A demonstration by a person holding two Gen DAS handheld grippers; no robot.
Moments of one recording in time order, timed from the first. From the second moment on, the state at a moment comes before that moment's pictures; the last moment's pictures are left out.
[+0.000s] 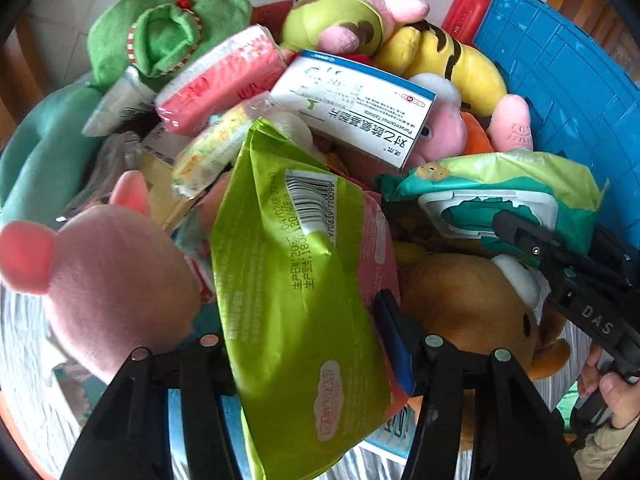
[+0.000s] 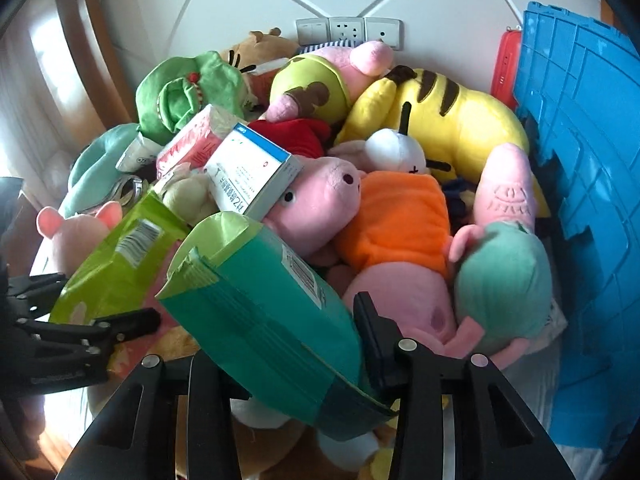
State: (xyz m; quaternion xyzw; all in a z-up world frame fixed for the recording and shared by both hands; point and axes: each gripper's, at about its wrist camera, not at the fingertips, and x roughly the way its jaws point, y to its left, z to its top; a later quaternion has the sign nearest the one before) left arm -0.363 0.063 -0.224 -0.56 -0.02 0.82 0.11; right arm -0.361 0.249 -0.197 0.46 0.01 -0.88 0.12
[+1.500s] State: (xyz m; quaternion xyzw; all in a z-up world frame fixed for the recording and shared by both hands) left arm -0.210 0.077 -0.035 -0.38 0.04 0.92 0.12; right arm -0.195 0.307 -0.014 0.31 0.00 -0.95 0.07
